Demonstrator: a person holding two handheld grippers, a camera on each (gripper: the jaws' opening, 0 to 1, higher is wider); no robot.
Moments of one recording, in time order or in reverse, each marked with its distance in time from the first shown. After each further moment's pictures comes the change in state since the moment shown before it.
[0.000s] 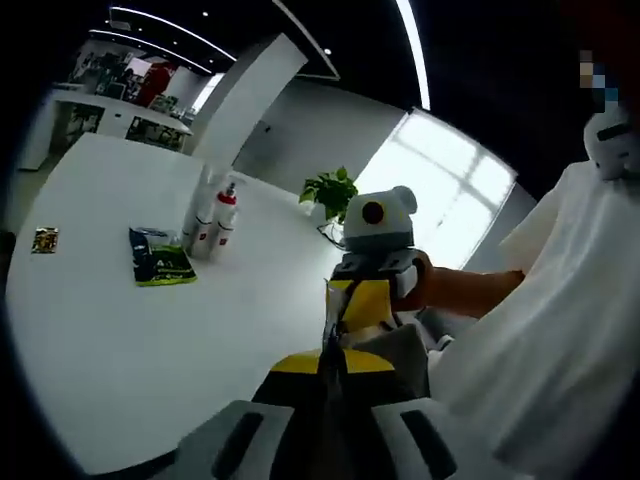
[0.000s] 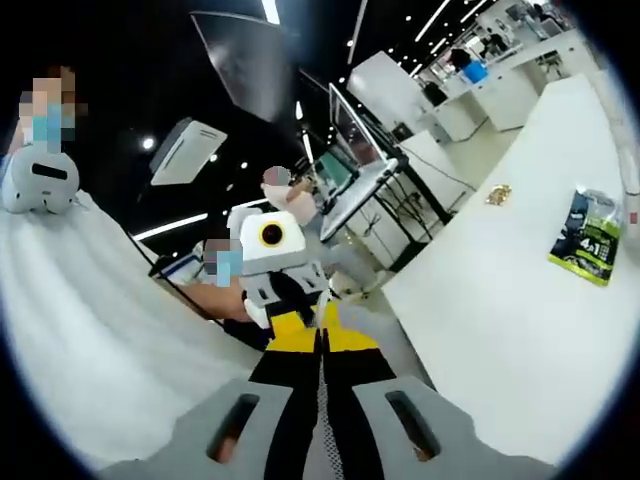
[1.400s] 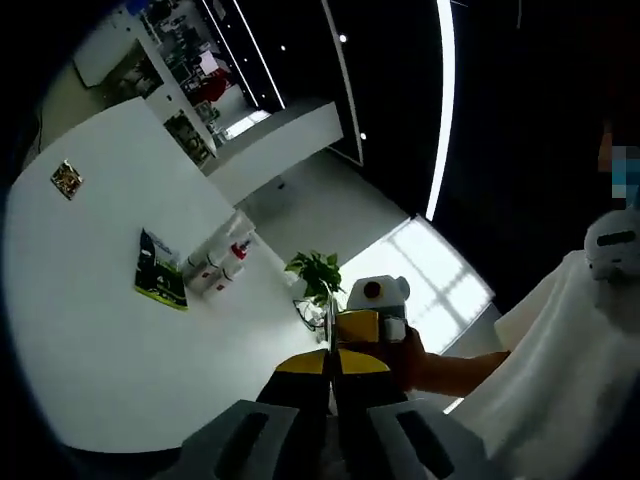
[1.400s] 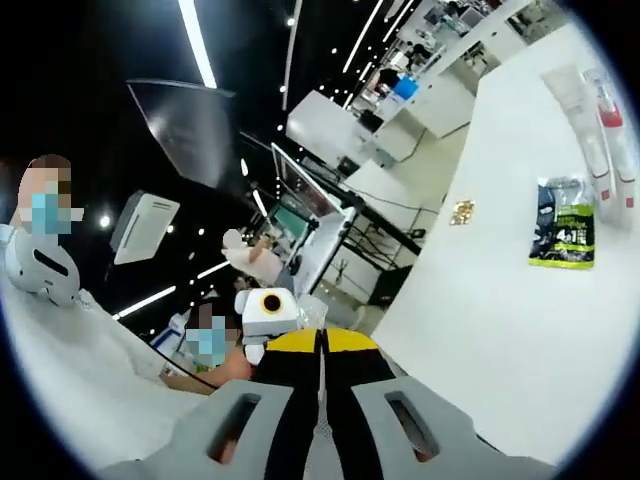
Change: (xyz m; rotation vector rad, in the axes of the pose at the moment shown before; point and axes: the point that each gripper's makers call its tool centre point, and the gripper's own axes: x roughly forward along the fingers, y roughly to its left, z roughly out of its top) left arm -0.041 0.014 0.062 -0.322 -0.334 -0.165; right arm 0.018 -0.010 0.069 0.202 -0.205 -0.195
